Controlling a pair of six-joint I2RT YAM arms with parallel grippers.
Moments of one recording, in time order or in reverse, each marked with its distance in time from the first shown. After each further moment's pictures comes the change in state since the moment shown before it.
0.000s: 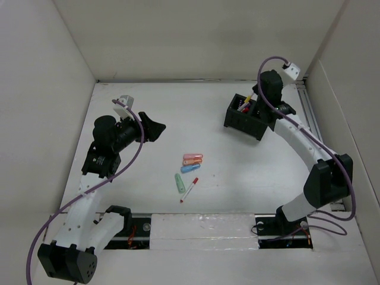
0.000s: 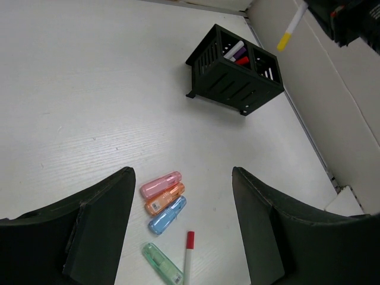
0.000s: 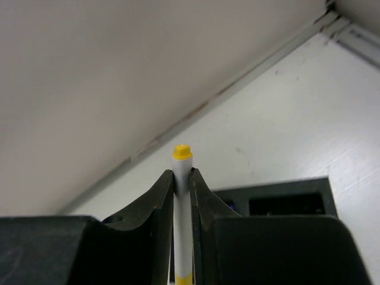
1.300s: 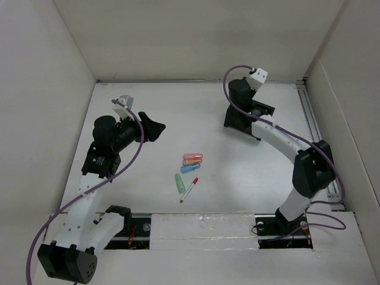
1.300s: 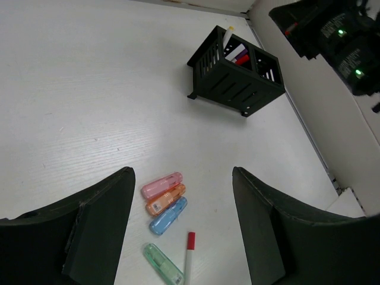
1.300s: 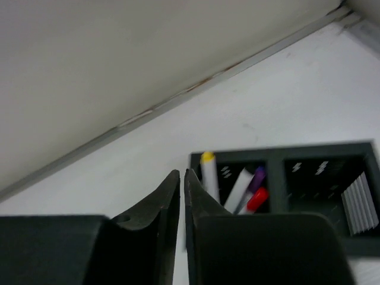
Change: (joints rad) left arm 0.000 -0.003 0.000 0.000 -0.007 0.000; right arm 0.162 0.217 0.087 0.113 0.253 -0.170
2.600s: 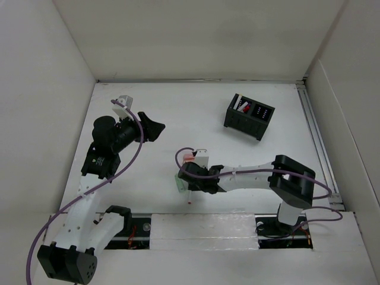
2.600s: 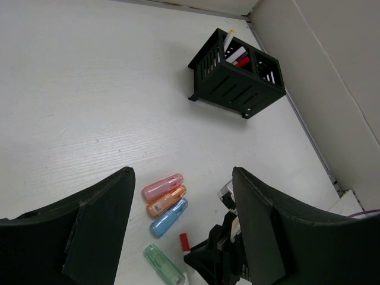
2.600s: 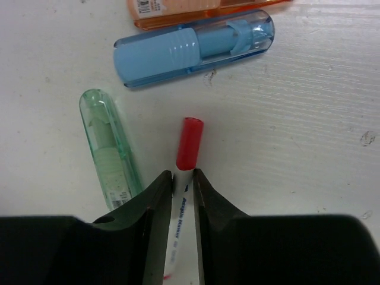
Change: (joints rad) left arm 0.000 -0.007 0.000 0.000 -0.008 0.000; right arm 0.700 0.021 -0.374 -0.391 -0.451 0.567
